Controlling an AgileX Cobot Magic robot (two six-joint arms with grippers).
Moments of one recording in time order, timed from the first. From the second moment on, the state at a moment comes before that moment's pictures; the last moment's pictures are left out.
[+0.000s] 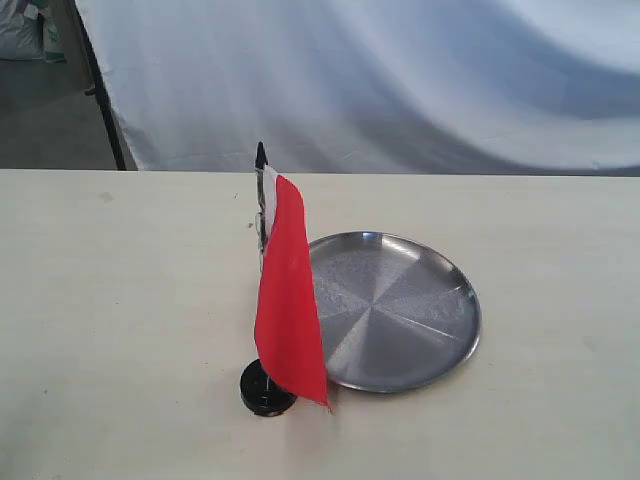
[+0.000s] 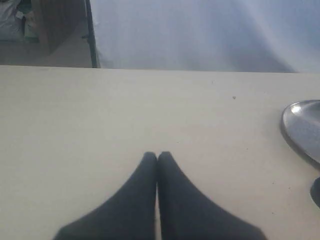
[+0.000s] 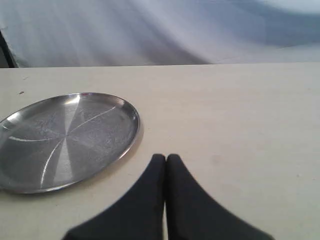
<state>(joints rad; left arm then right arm) 0.08 0.00 0.00 -0.06 0.31 0.01 0.20 0.01 0.00 -0.02 0.33 0.08</state>
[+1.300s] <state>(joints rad) 0.08 0.00 0.00 -0.06 0.31 0.01 0.20 0.01 0.00 0.49 -0.06 0.09</state>
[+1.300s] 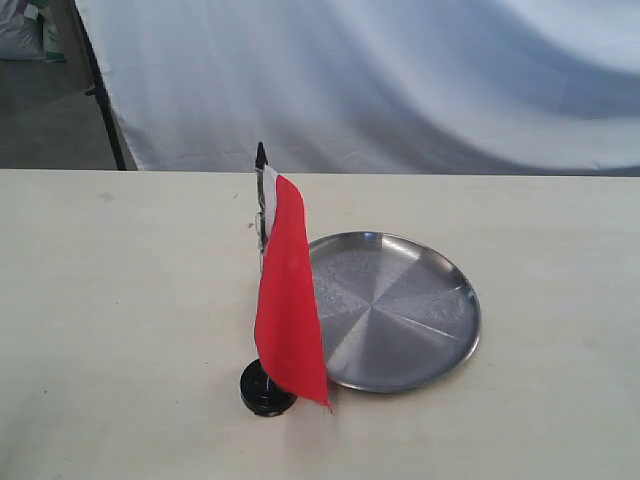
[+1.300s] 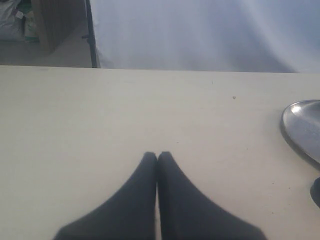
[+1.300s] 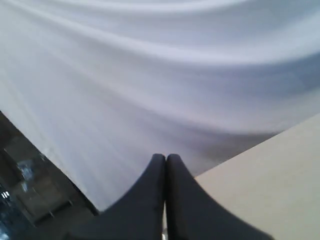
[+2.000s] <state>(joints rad) 0.08 0.00 0.00 -0.06 0.31 0.01 0.20 0.01 -0.09 0.50 0.13 0.00</state>
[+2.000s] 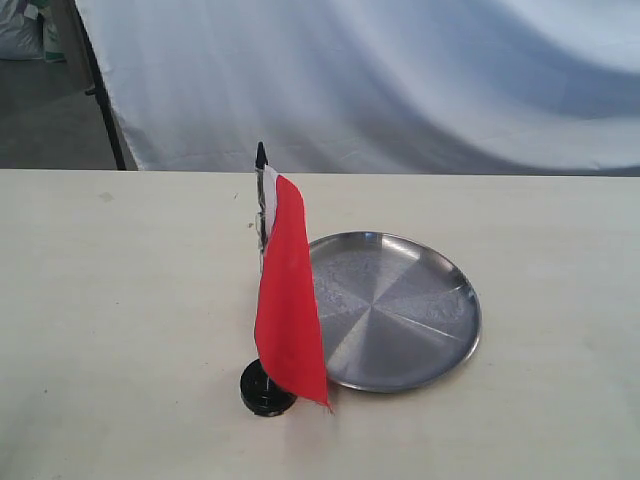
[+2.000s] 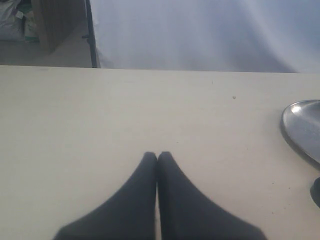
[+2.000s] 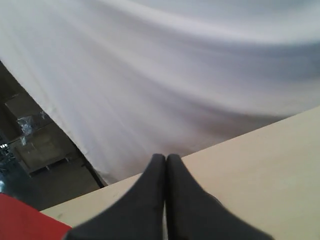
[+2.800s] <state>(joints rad) 0.08 0.00 0.00 -0.06 0.31 0.01 0.20 0.61 -0.30 1.10 0.55 -0.80</state>
